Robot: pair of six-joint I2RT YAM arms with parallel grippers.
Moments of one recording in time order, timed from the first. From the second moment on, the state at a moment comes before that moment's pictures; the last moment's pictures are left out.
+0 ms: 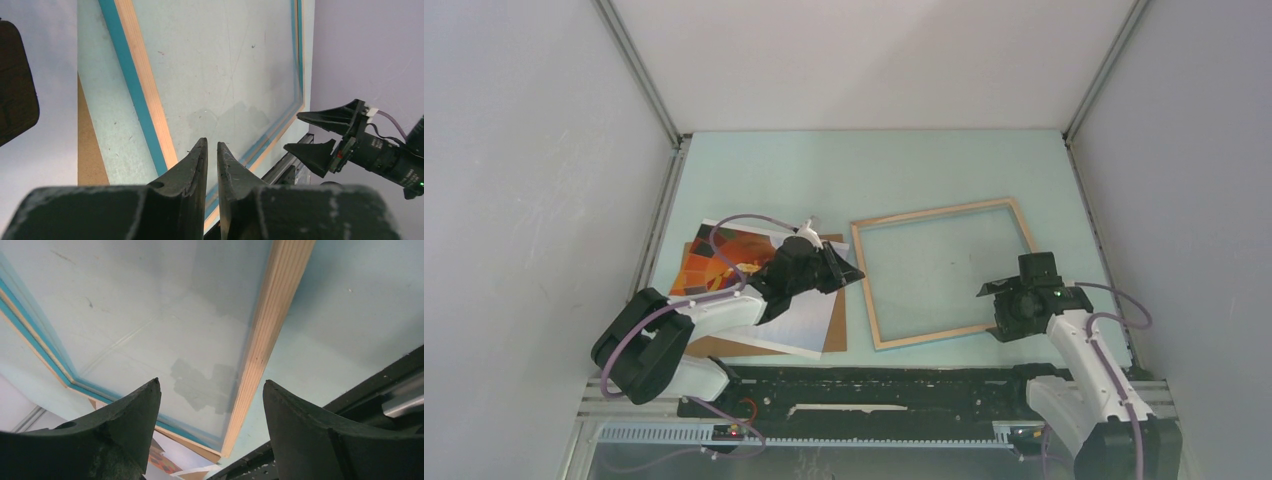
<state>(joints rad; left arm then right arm) -0.66 1.37 0.52 0.36 0.19 -1.01 0.05 0.88 0.52 -0.83 -0.05 1.40</state>
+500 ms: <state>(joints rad) -0.66 1.36 0.52 0.32 0.22 -0.97 0.05 0.96 0.62 -0.71 -0.21 0.86</state>
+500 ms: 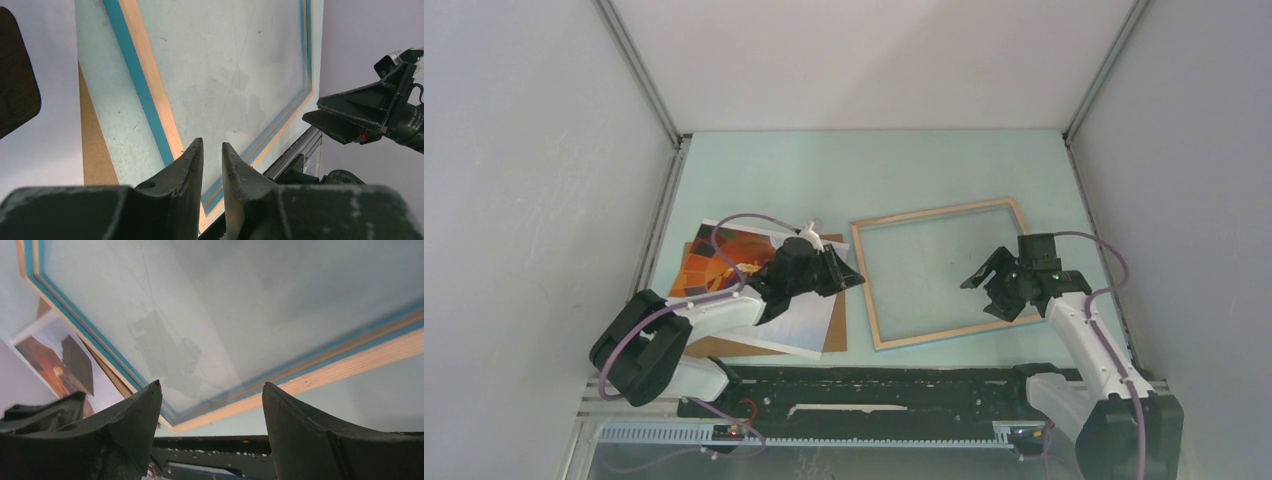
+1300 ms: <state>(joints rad) -0.69 1.42 0.44 0.33 0.23 -0.96 0.85 1.34 0.60 -0.20 -0.28 1.04</state>
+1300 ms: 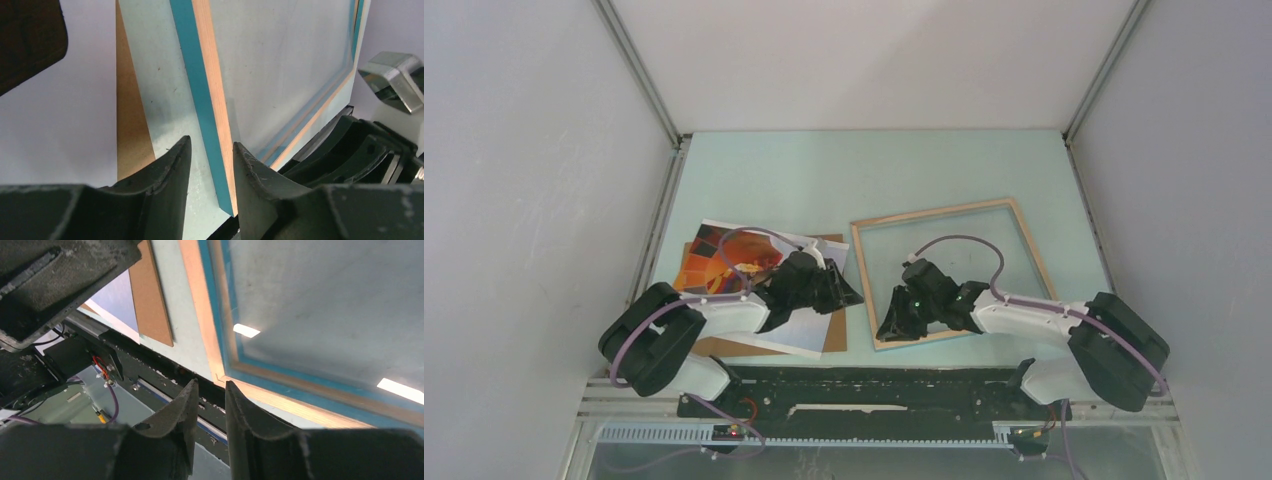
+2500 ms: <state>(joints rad) -0.71 1.51 0.44 0.41 0.24 -1.00 0.97 1.34 0.60 -0.20 -0.06 1.12</state>
